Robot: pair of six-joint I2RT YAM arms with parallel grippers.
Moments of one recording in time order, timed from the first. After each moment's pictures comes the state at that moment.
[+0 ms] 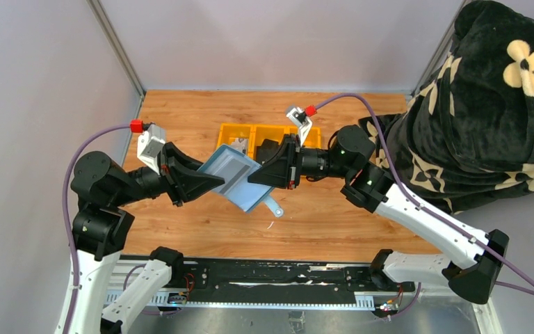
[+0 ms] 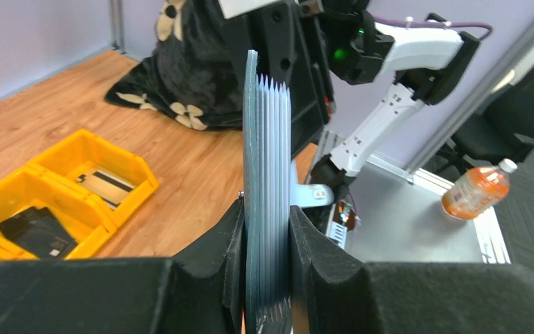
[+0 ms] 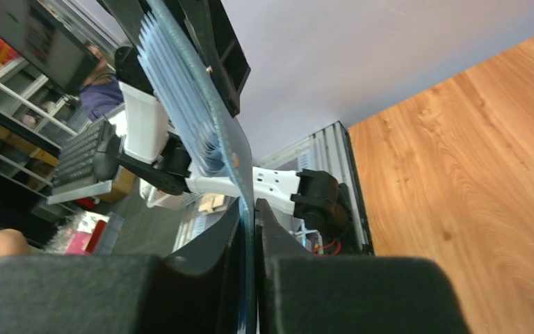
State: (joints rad) left arm -0.28 0.67 1.19 -0.41 0.98 -0.37; right arm 0.90 1.12 1.13 0.16 -0.66 0.70
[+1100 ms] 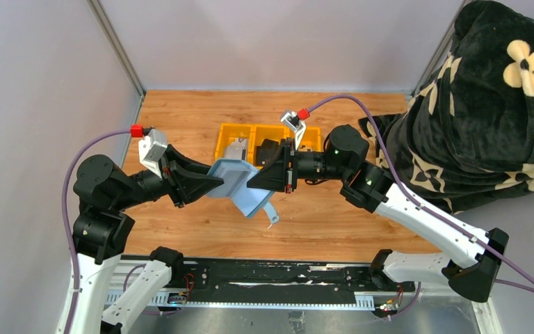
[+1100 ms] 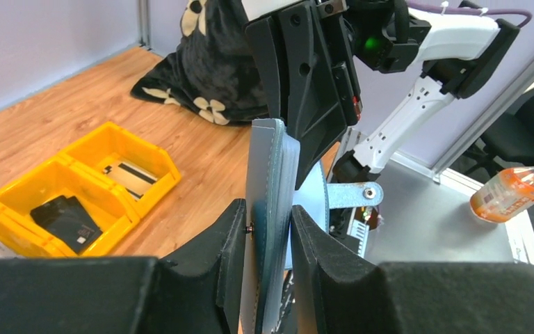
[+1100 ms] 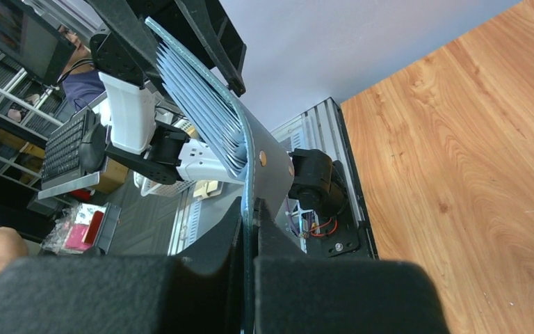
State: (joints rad) left arm -0.28 0.65 1.17 -0.47 0.90 -0.28; right arm 0.93 1.14 1.17 0.01 -0.64 0.66
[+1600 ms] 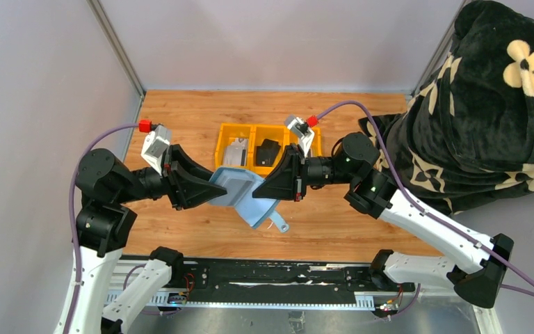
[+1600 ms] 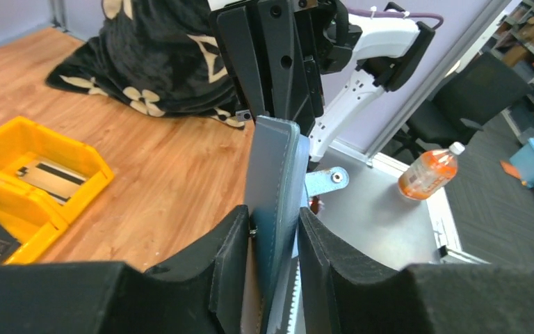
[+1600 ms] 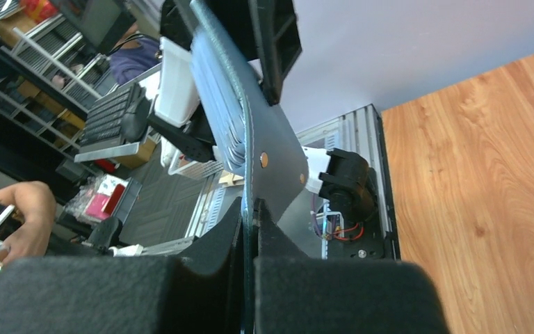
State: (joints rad) left arm -0.28 0.68 1.18 -0.41 1.07 -0.42; right arm 0.93 1.09 1.11 0.14 -0.75 0.69
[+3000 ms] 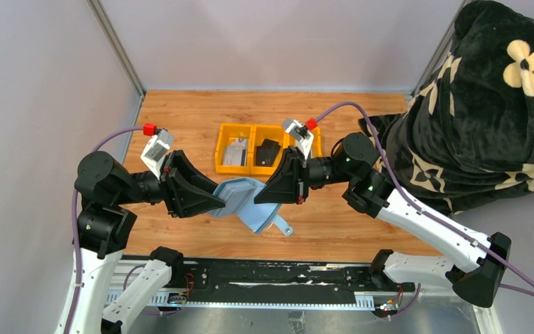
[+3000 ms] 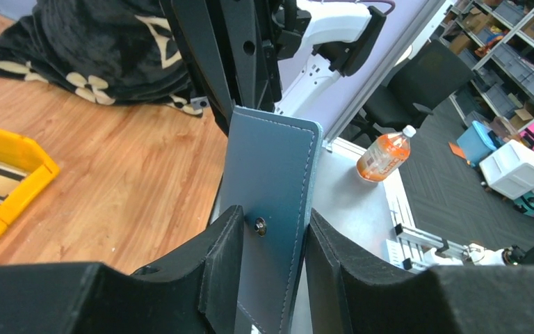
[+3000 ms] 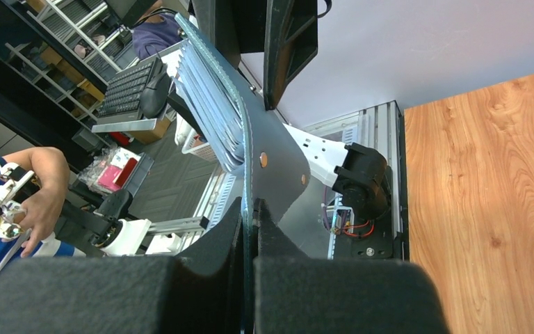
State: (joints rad) left arm -0.28 0.68 1.18 -0.38 1.19 -0.52; right arm 0.91 1.09 1.07 0.24 -0.87 0.69
